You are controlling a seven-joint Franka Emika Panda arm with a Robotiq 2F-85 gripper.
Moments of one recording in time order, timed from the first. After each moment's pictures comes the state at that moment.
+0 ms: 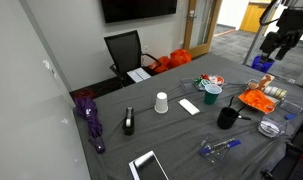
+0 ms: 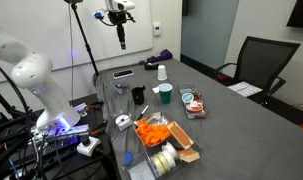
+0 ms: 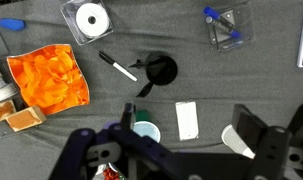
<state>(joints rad) -0.02 -0.47 -0.01 -2.31 0.04 1.86 0.17</state>
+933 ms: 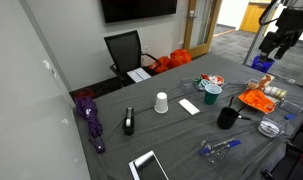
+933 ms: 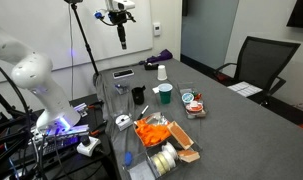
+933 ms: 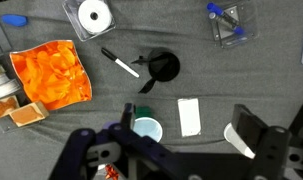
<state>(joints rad) -0.02 -0.46 0.00 -2.31 0.02 1.88 0.17</state>
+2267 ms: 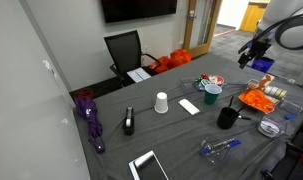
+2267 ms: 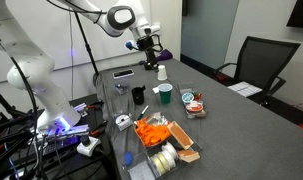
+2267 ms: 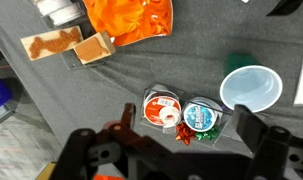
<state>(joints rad) -0.15 -0.13 -0.06 -2.34 -0.45 2.42 0.30</state>
